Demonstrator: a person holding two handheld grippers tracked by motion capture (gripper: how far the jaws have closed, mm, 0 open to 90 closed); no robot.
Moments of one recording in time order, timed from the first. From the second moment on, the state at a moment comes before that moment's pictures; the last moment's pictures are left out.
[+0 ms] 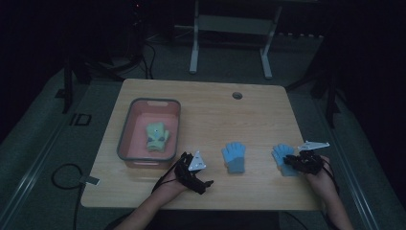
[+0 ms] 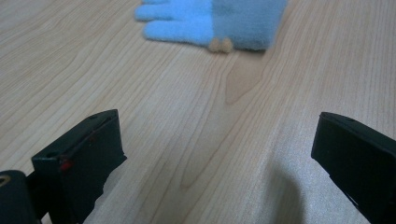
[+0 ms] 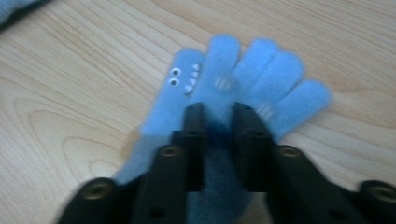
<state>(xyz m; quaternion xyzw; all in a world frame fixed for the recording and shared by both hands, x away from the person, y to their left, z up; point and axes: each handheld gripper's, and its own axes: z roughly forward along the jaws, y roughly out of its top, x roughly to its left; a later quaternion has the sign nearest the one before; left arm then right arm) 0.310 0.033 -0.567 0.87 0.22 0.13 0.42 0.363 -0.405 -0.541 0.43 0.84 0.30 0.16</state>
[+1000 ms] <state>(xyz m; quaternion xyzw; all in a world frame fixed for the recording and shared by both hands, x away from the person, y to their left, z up) 0.310 0.034 -0.566 0.87 0.22 0.13 0.42 0.350 -0.328 -0.466 0.47 0.78 0.36 0.19</state>
